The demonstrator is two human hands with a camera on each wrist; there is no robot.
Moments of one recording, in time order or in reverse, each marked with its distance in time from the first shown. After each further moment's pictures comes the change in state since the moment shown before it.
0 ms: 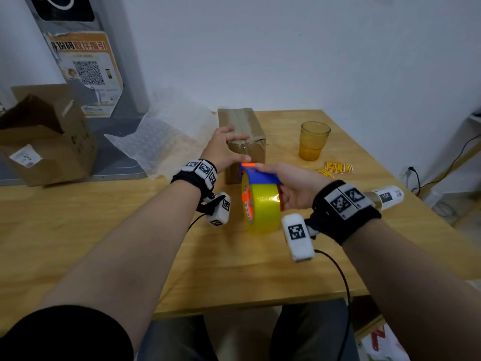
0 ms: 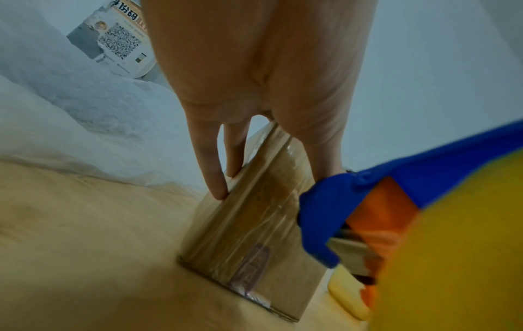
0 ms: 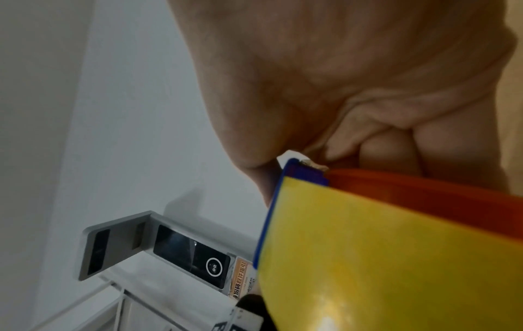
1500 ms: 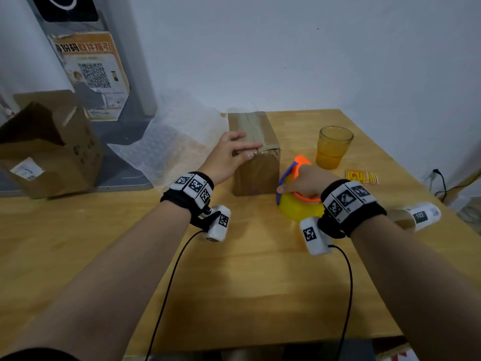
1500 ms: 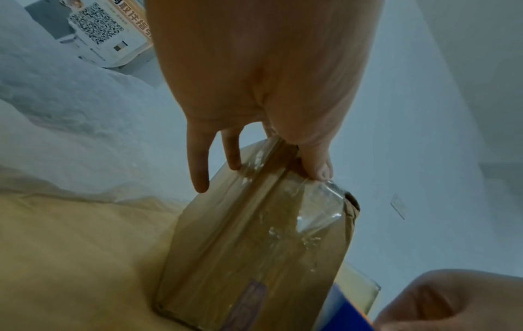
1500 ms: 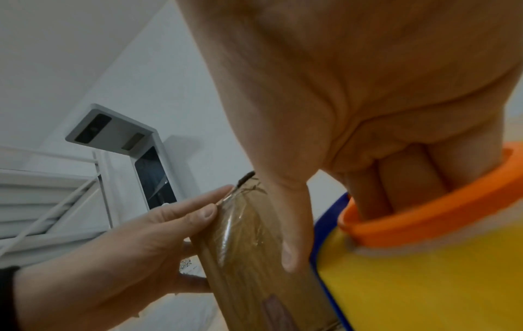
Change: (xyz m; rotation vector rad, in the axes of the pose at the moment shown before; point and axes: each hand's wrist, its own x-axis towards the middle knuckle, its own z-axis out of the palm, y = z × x) left_hand 0.009 -0.002 -0.019 0.070 -0.102 0.112; right_hand 0.086 -0.023 -0.041 -0.978 0.294 -0.073
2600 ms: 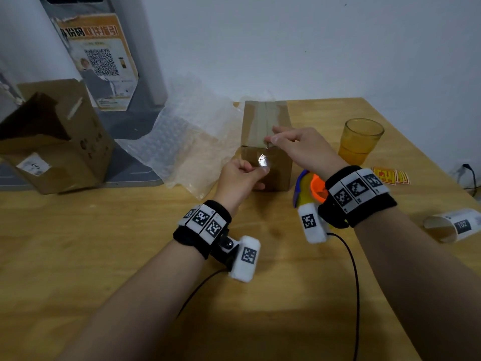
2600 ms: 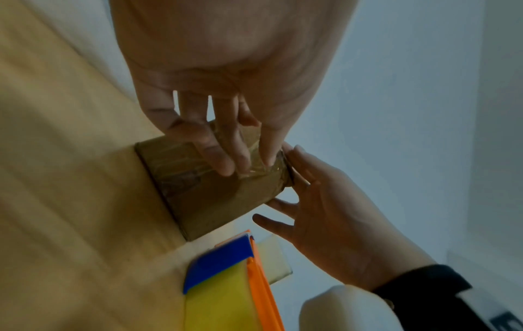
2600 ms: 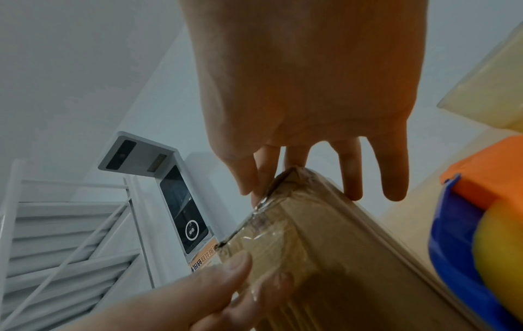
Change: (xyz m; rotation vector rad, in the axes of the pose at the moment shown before) left_hand -0.039 0.004 0.032 -0.602 0.278 -0.492; right_hand 0.036 -0.045 -0.005 0.652 0.201 -0.456
